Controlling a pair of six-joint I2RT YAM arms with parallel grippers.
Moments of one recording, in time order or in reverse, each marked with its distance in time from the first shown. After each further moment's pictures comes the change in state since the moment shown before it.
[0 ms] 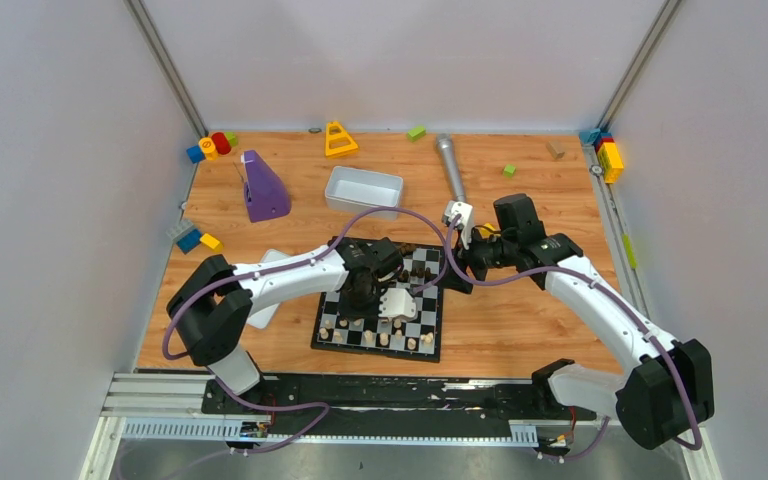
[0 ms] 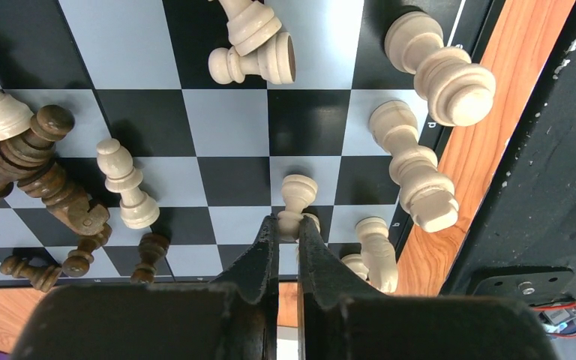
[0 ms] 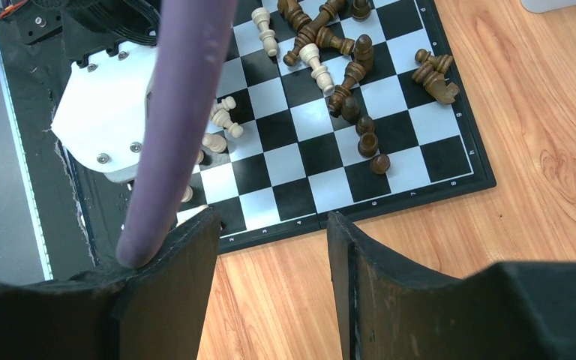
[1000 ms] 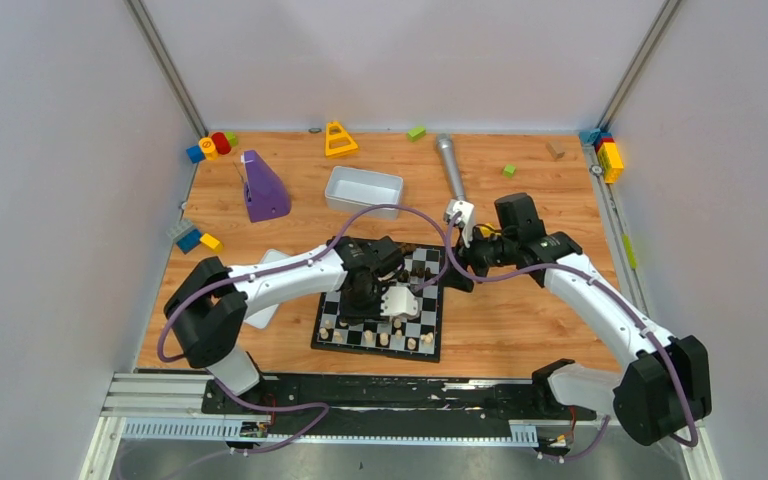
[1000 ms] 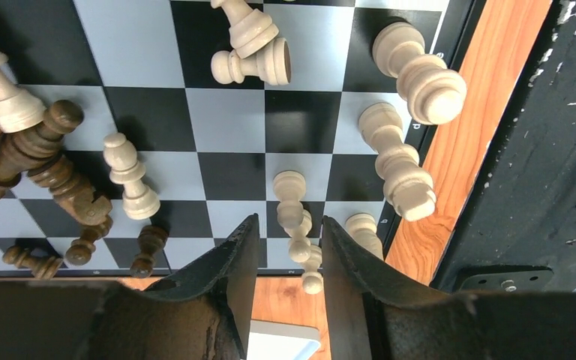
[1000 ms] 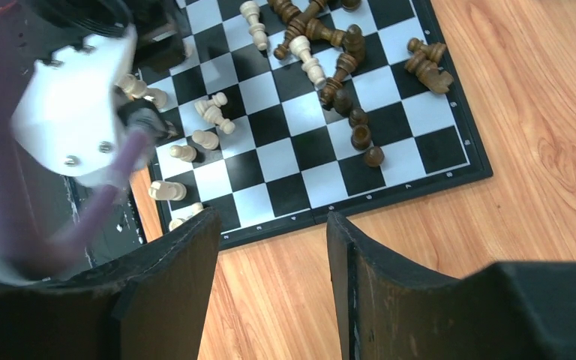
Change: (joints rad) left arm -0.011 -0.005 0.019 -0.020 0.005 -0.037; right arm -0.012 0.013 -0.001 -0.001 0.004 0.000
